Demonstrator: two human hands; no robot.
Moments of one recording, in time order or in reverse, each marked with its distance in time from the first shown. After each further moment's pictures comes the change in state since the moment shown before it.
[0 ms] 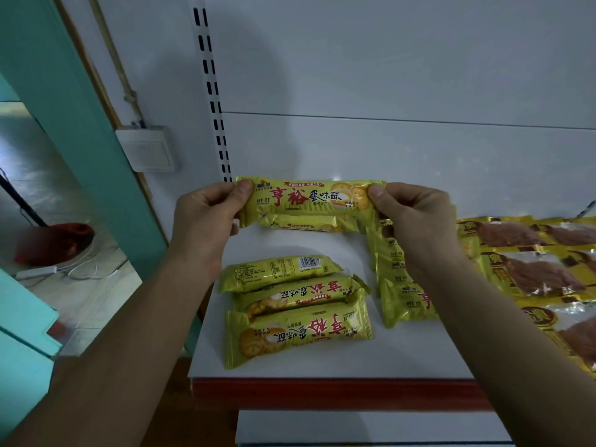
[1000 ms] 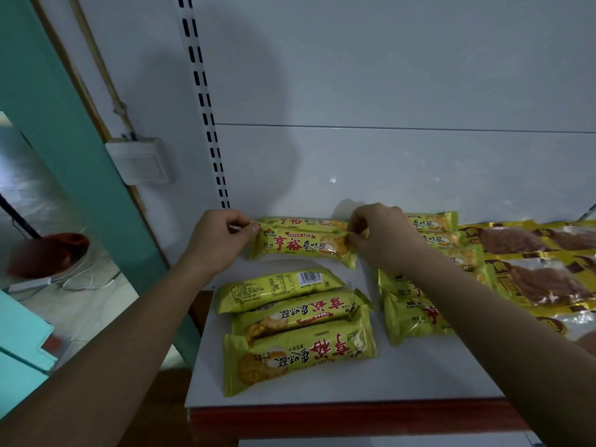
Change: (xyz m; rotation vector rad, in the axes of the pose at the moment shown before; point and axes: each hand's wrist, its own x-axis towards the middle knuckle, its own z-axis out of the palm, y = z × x) left_hand 0.057 -0.048 -0.012 0.644 -0.227 0.179; right_hand 0.043 0.029 0.015 -1.052 -0.352 -0.134
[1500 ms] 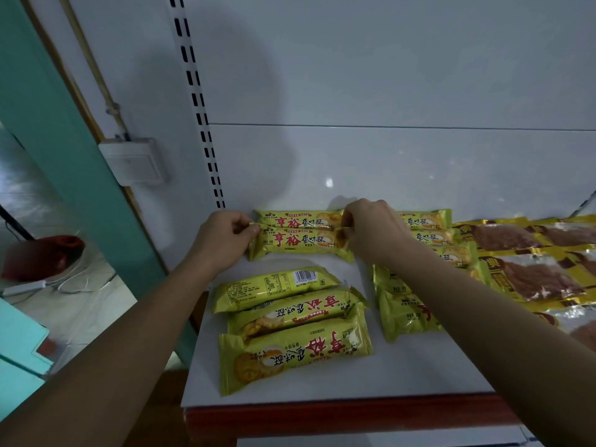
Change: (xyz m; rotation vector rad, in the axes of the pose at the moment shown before) left_hand 0.009 -0.004 0.014 0.029 -0.036 -0.054; right_hand 0.017 -0.002 0.010 -0.169 0.016 0.084
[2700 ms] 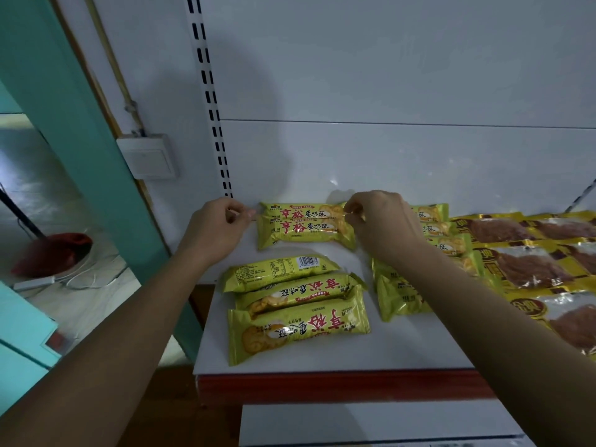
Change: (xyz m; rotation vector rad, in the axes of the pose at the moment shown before) left_hand -0.027 0.012 -0.023 0.129 0.095 0.029; right_hand -0.038 -0.003 -0.017 0.103 0.207 -0.107
